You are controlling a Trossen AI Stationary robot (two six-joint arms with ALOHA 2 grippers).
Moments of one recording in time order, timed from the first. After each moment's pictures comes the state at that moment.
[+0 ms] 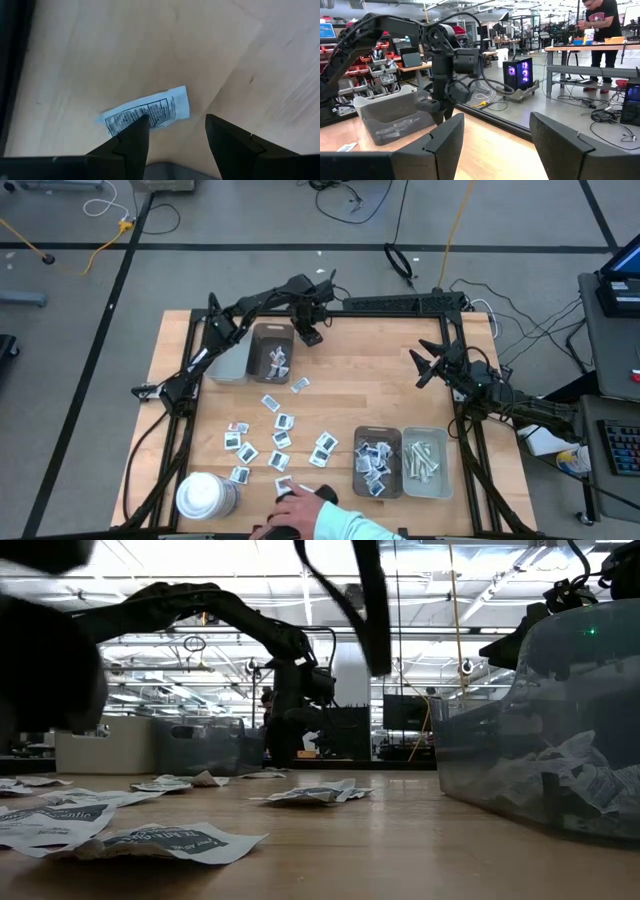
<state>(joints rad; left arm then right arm) 0.65 2.53 2.26 -1.39 0.13 0.17 -0.31 0.04 0.01 0.08 0.41 0.09</state>
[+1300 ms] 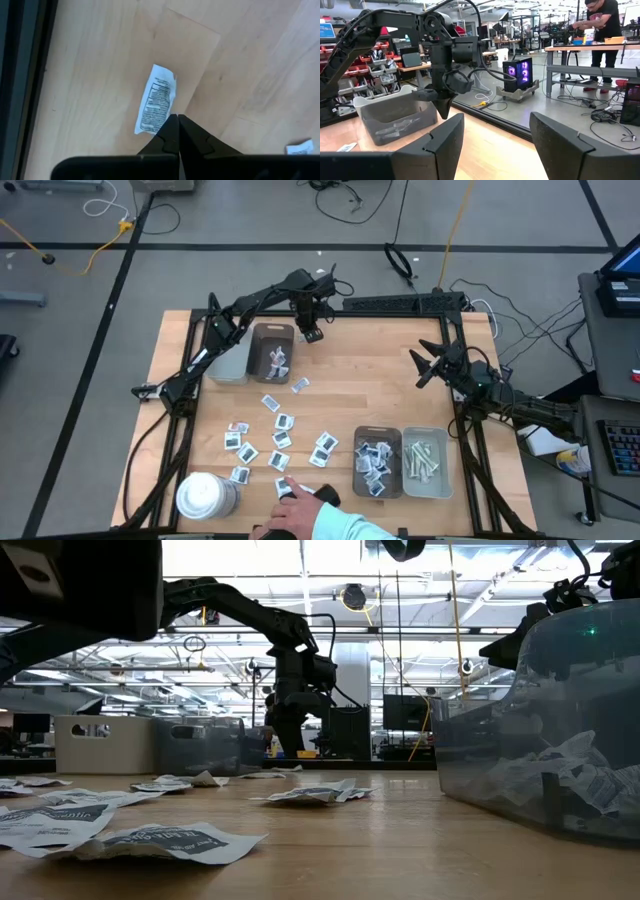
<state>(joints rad) 0.65 2.52 2.35 -1.45 0.16 0.24 -0.31 0.04 0.01 0.08 0.41 0.09</state>
